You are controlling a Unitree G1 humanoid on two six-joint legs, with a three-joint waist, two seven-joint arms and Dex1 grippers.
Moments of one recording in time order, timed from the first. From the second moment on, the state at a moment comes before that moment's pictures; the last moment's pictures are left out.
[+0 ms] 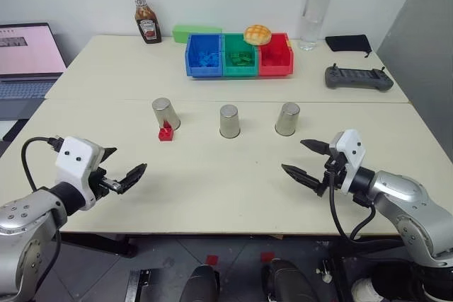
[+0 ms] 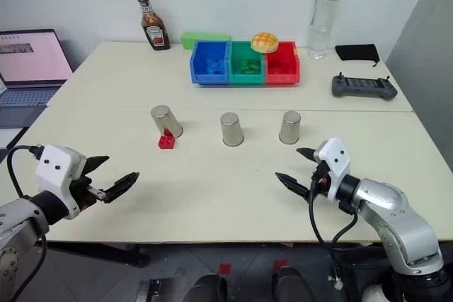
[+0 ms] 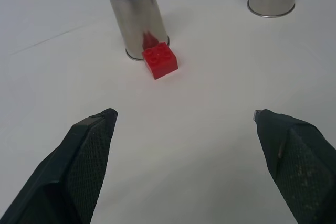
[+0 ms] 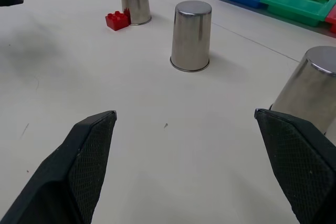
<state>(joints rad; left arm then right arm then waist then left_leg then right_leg) 0.15 0.77 0.50 -0.48 -0.47 0.67 -0.60 -0.14 -0.62 -0.03 -0.51 0.49 0.59 0.64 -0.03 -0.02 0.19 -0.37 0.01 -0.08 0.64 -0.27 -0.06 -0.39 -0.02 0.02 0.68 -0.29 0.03</state>
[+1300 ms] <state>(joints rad) 0.14 0.78 0.54 -0.39 -0.51 0.60 -0.74 -0.06 -0.63 -0.08 -0.51 0.47 0.57 0.65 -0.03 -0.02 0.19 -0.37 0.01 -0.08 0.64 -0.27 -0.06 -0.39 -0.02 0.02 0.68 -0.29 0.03</state>
